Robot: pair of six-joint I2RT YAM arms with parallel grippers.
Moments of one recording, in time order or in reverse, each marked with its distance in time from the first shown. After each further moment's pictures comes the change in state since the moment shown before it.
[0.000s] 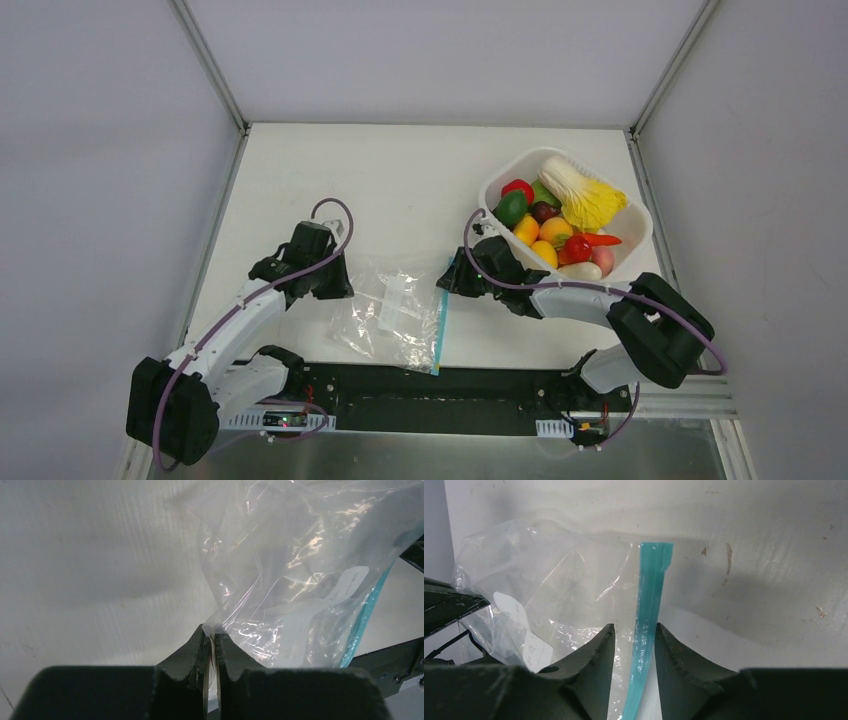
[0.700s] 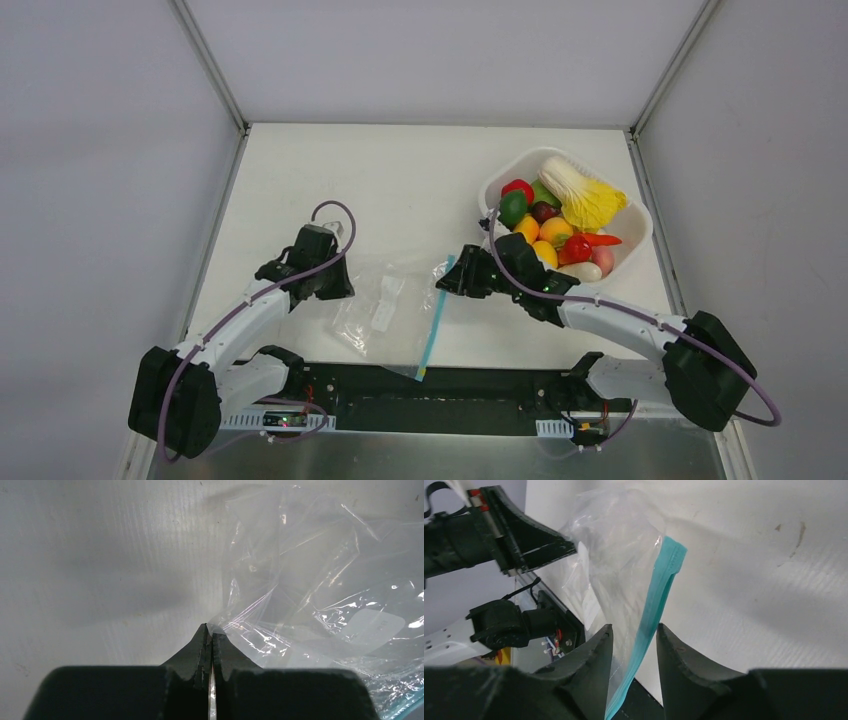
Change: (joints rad) left arm 0.000 0.051 -0.055 0.105 -0.040 -0.019; right arm 0.000 -0.253 0.000 -0.139 -0.141 -0.006
